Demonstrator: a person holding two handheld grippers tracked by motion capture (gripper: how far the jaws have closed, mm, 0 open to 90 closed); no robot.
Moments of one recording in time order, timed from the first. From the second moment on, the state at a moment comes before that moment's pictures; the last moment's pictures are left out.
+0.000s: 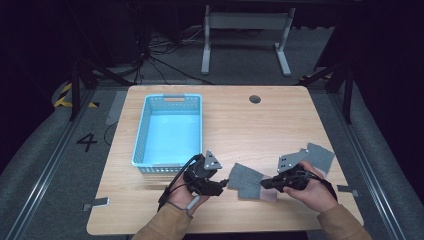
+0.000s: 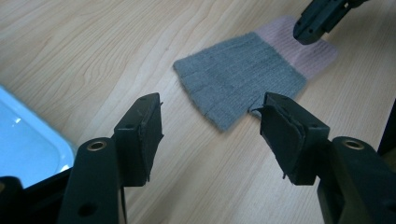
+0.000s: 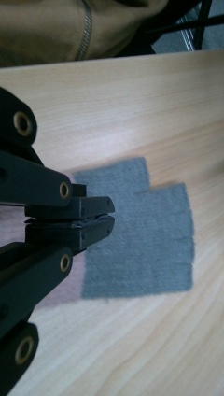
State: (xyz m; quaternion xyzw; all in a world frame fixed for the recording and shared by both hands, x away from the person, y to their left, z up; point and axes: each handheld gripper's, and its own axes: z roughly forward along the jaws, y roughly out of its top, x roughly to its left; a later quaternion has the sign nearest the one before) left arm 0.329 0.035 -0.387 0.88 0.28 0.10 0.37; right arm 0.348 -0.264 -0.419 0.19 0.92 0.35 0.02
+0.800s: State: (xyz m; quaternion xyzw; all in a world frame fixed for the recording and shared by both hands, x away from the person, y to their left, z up) left arm 0.336 0.020 -0.385 0.89 0.26 0.09 0.37; right arm 0.326 -0.265 -0.443 0.16 0.94 0.31 -0.03
